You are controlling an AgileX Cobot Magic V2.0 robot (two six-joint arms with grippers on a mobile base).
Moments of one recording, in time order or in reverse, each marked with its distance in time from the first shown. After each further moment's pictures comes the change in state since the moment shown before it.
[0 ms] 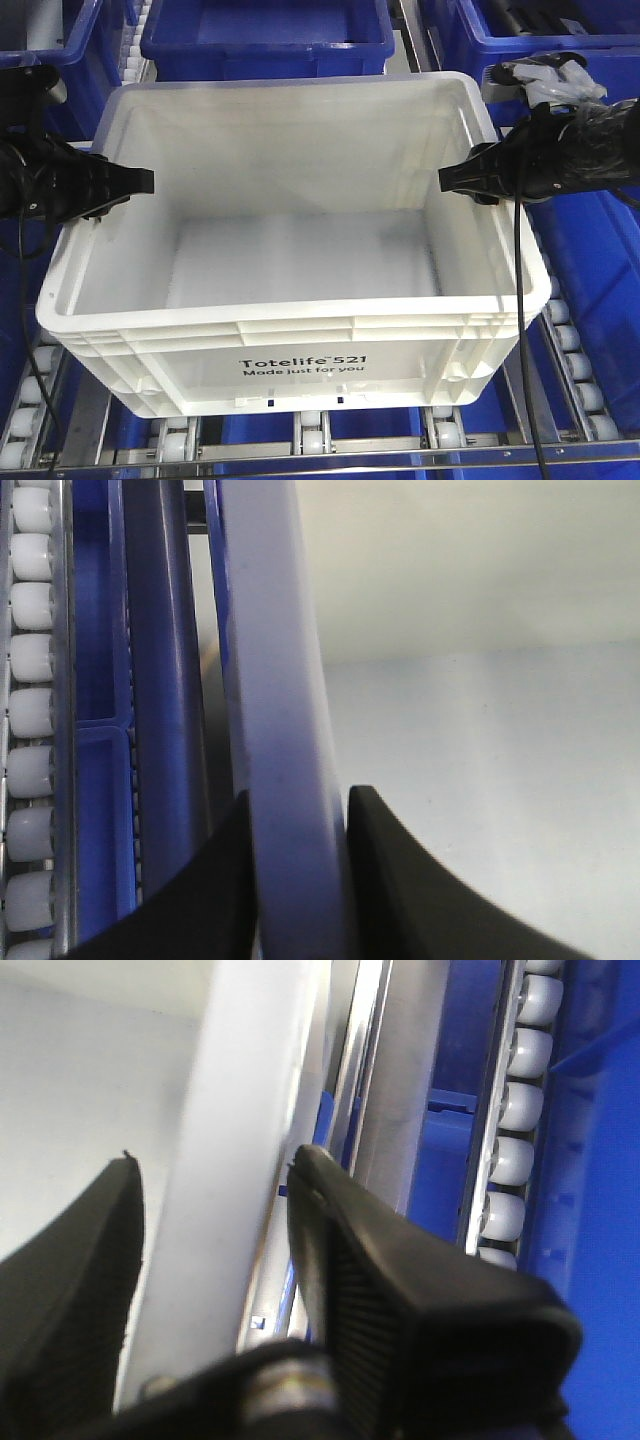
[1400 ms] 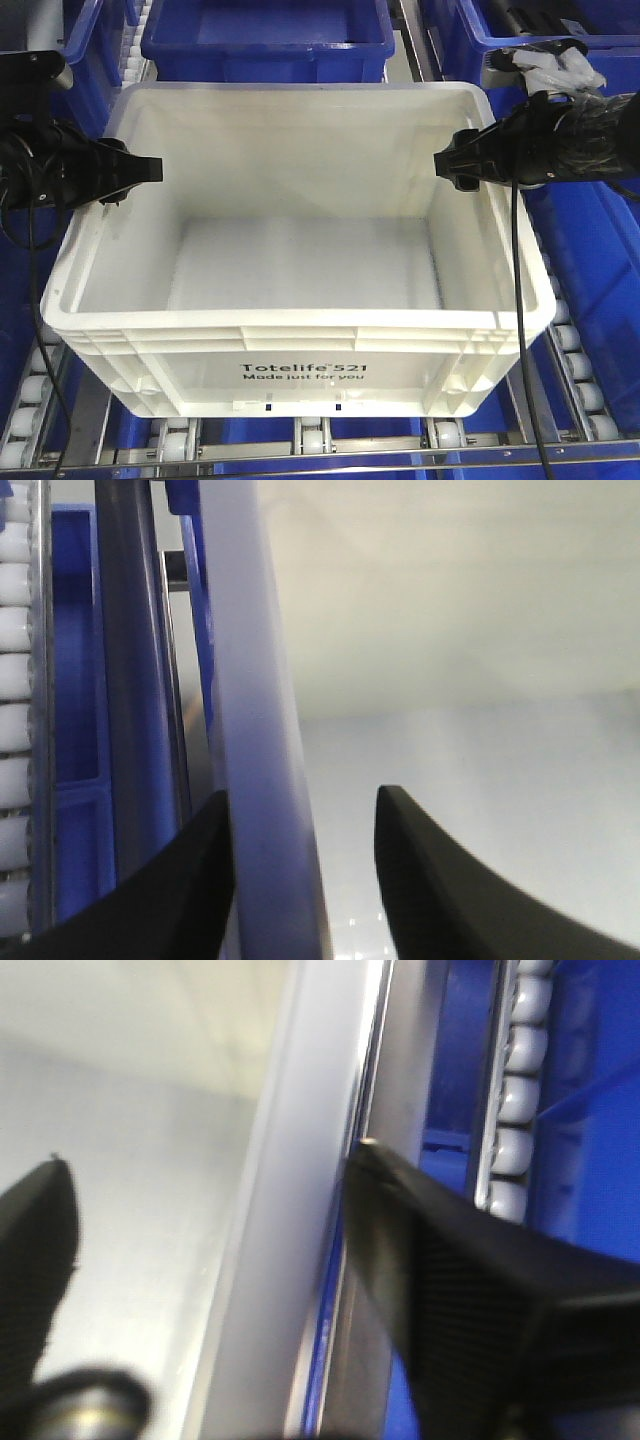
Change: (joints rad) left arm -0.009 0.005 0.000 -0.003 -0.102 0.030; right arm 0.000 0.005 -0.005 -0.006 -0.084 0.007
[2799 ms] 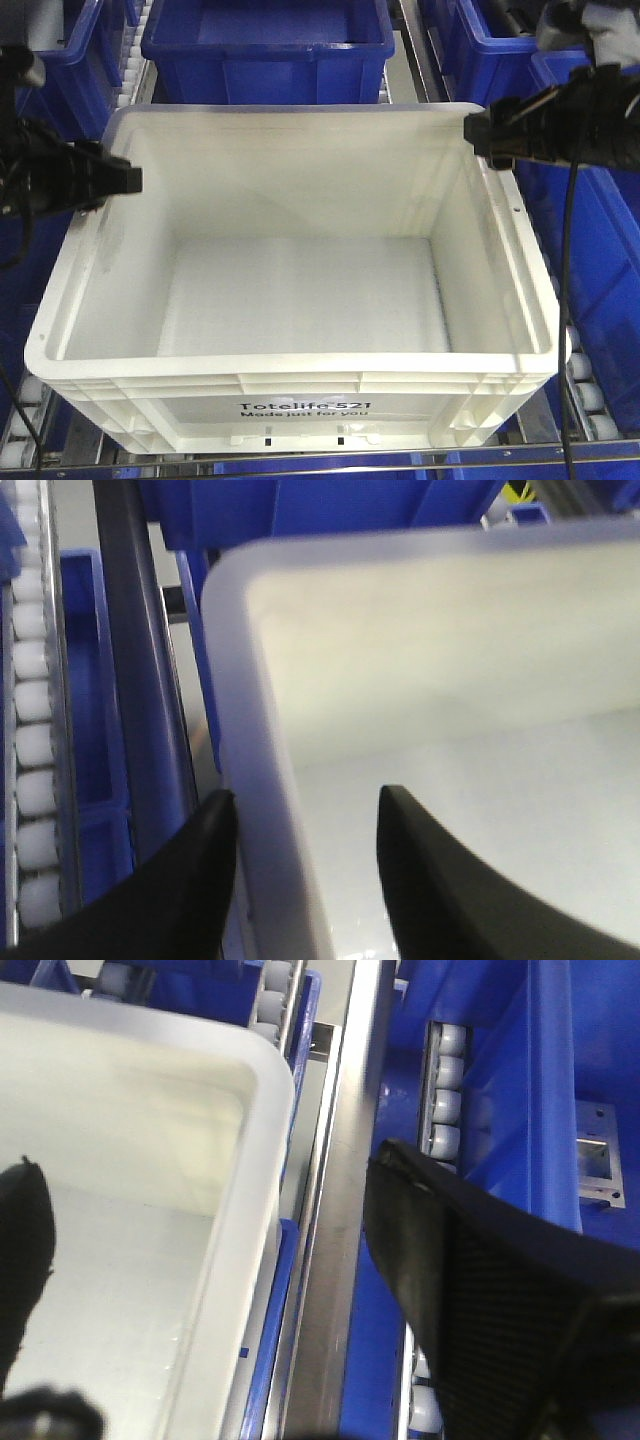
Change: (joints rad) left arm -0.001 -0.131 0.084 -0.009 0.016 0.068; right arm 0.000 -0.218 0.109 -0.049 -0.100 -0.006
